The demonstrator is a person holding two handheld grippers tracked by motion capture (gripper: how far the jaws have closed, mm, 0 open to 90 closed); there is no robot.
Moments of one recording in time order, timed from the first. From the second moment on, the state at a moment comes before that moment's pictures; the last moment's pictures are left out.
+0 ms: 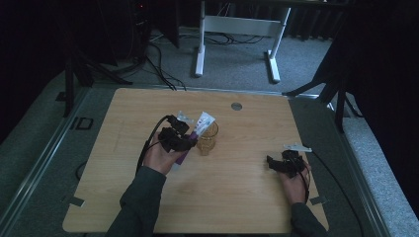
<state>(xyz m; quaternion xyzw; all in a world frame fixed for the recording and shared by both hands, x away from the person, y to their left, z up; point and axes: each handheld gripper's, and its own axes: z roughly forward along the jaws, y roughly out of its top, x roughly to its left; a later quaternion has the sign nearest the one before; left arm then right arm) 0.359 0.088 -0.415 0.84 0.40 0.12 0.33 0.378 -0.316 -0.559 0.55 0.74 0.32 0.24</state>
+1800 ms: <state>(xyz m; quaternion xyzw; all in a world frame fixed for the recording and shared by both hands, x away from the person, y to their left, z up) 0.381 0.087 -0.404 0.79 0.38 0.18 0.43 0.379 -0.316 -0.559 0.55 0.74 0.32 0.24</state>
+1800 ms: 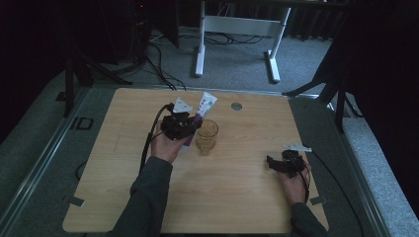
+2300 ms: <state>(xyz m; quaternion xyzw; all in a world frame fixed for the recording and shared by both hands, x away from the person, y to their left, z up) 0.390 0.084 -0.402 0.78 0.39 0.18 0.46 0.379 -0.316 -0.559 0.55 0.74 0.32 0.24</state>
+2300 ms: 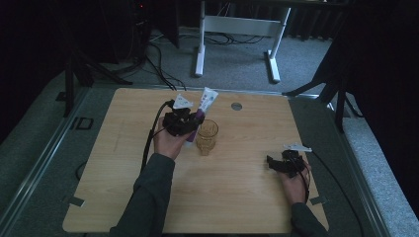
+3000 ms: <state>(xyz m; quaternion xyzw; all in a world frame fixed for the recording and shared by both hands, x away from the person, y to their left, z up) 0.405 0.076 -0.407 0.76 0.40 0.17 0.48 0.379 -0.316 -0.559 0.55 0.74 0.32 0.24</state>
